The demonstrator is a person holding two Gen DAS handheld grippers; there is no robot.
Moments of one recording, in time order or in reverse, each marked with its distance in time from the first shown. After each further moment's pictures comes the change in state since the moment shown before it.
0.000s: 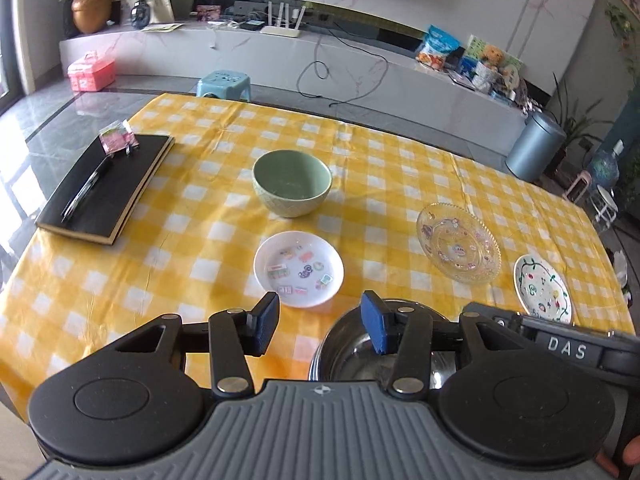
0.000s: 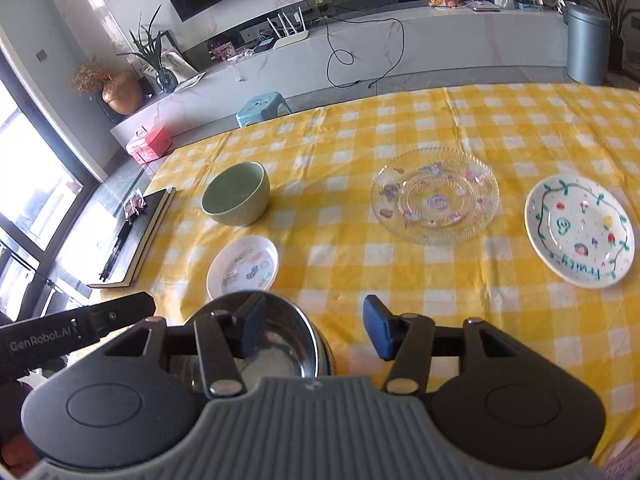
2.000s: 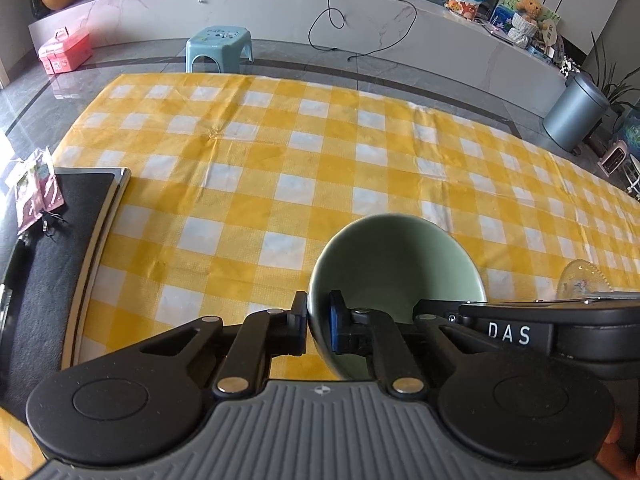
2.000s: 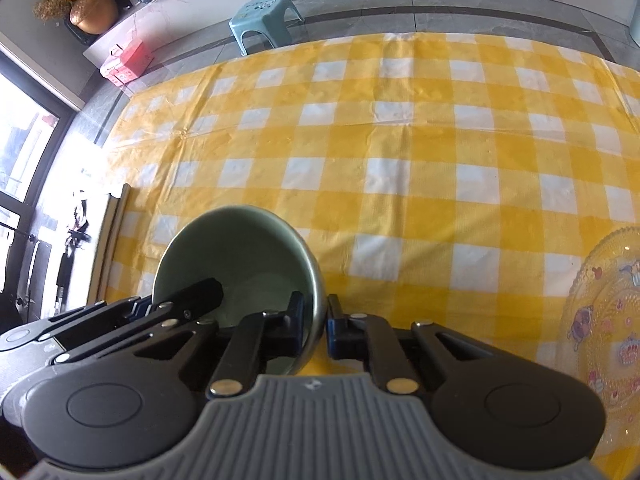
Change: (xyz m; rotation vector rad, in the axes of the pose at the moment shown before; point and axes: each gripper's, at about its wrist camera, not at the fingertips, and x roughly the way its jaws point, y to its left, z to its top) left arm 0.178 0.064 0.109 0.025 0.172 0.028; right arm 0.243 0.074 0.126 0.003 0.327 -0.005
